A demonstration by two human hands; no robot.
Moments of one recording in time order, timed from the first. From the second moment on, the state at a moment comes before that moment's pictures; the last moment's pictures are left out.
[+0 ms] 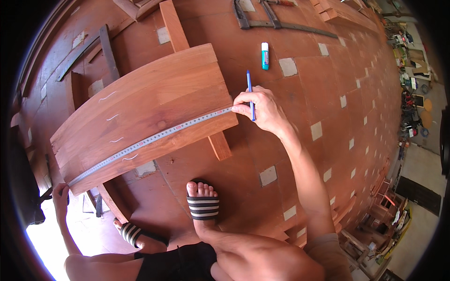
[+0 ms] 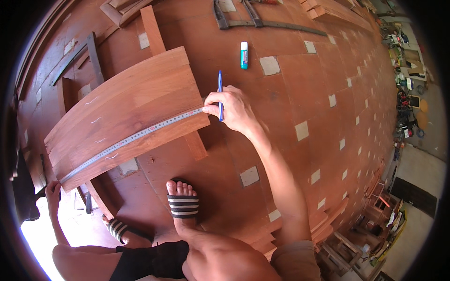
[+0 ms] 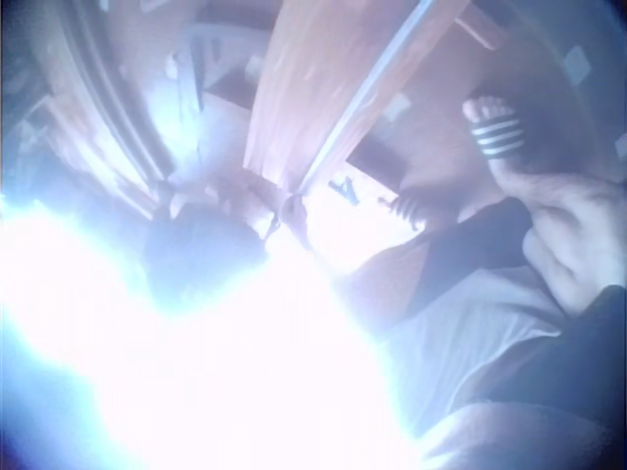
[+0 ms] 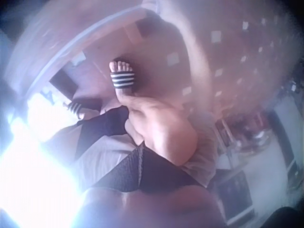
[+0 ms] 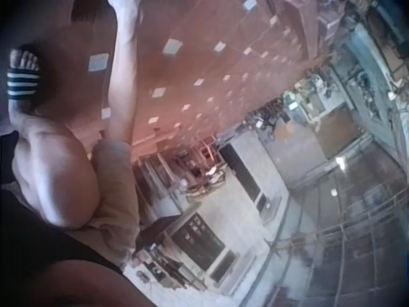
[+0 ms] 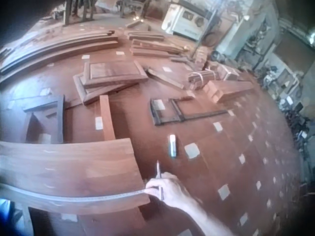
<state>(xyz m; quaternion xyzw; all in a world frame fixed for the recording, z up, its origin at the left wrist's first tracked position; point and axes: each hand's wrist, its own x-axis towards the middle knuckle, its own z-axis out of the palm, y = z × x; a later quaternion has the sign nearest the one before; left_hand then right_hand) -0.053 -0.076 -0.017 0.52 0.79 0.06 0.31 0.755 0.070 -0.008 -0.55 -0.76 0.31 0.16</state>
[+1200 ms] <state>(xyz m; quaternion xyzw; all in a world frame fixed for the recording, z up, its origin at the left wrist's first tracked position) -0.044 -0.068 -0.022 0.51 0.80 0.01 0.30 0.760 0.068 -0.016 -0.53 -0.77 0.31 0.19</state>
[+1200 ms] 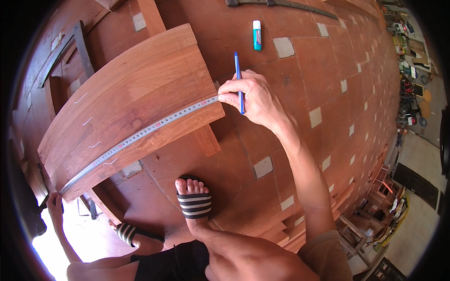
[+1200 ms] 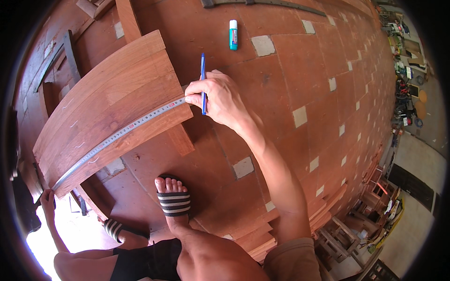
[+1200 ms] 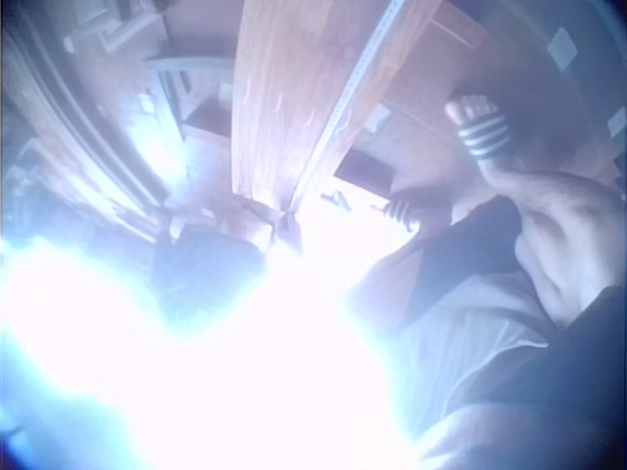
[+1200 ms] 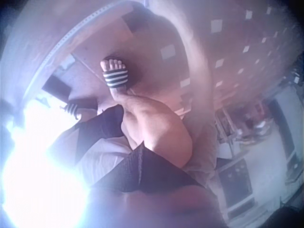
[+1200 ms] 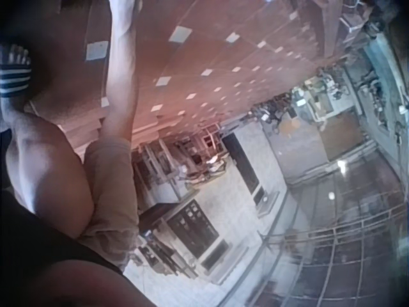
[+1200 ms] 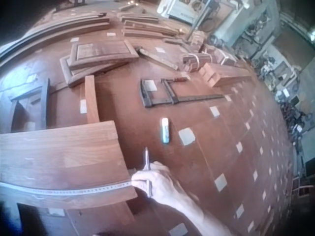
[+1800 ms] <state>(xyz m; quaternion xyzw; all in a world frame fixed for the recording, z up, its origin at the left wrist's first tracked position) -0.019 -0.073 -0.004 0.52 0.81 0.04 0.28 0.724 0.075 0.031 -0.63 -0.75 0.20 -0.01</state>
